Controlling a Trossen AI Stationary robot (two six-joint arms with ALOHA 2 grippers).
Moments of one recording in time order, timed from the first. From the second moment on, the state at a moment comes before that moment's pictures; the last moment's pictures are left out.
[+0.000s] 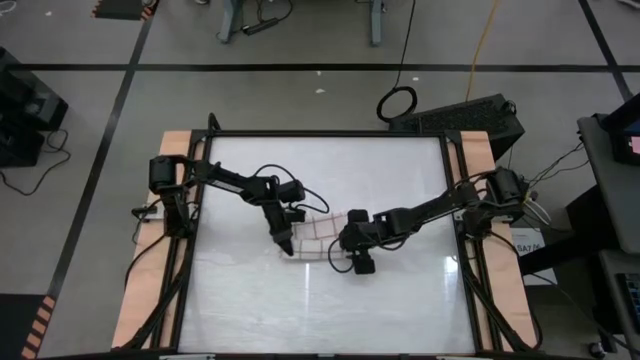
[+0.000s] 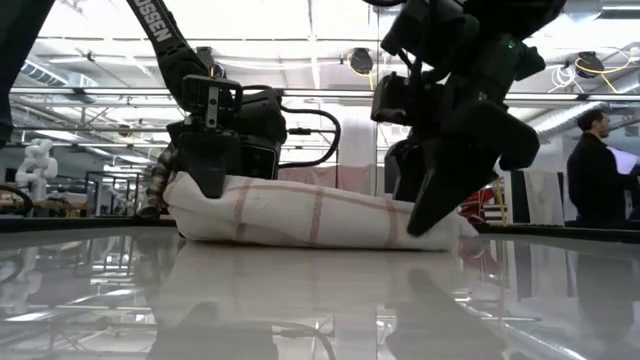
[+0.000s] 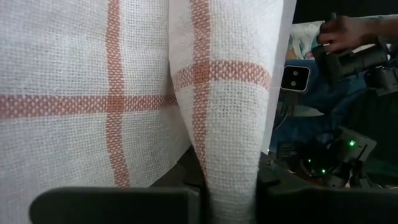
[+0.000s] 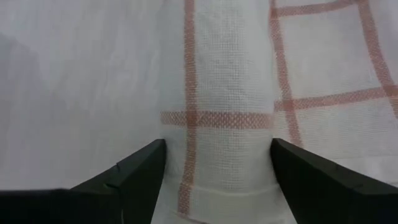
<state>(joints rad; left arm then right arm) 0.22 1.85 0.84 -0.23 0.99 -0.34 0.18 1.75 0.94 -0.23 0.05 0.07</state>
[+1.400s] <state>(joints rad) 0.20 1.85 0.84 -0.22 0.81 -0.38 0.11 1.78 0.94 -0.25 -0.06 0.00</state>
